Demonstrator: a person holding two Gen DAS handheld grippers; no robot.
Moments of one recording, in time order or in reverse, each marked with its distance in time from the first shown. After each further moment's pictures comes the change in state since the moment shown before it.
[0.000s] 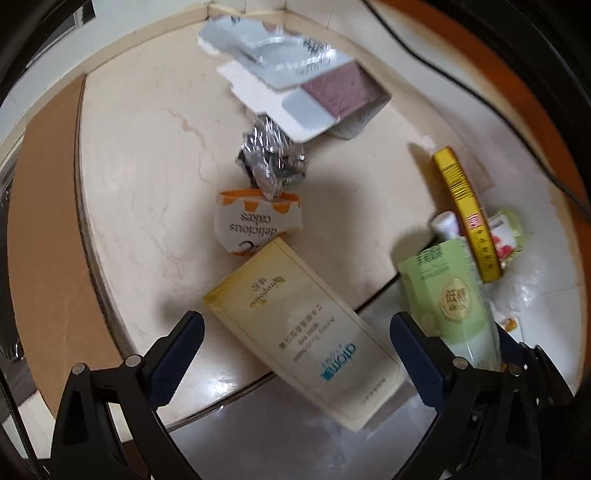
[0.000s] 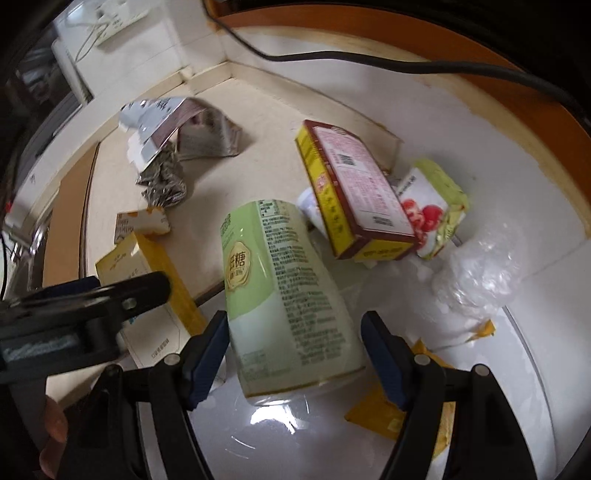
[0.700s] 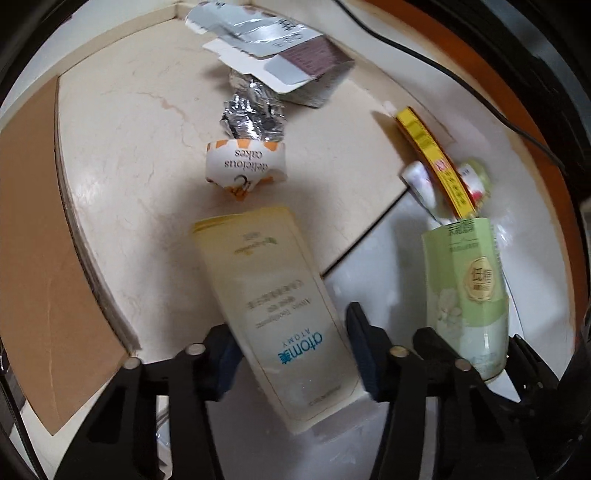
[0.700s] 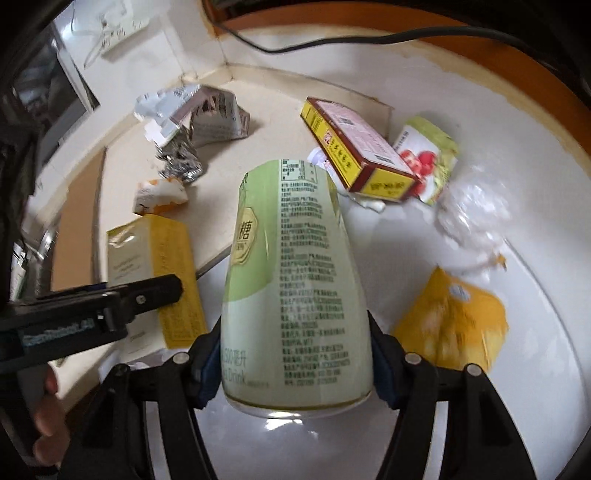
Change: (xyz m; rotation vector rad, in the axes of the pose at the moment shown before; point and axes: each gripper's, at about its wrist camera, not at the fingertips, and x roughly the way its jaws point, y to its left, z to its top) left arm -0.005 0.010 -0.054 0.132 -0.005 -0.151; right arm -0.020 0.005 -0.046 0.100 -0.045 0.043
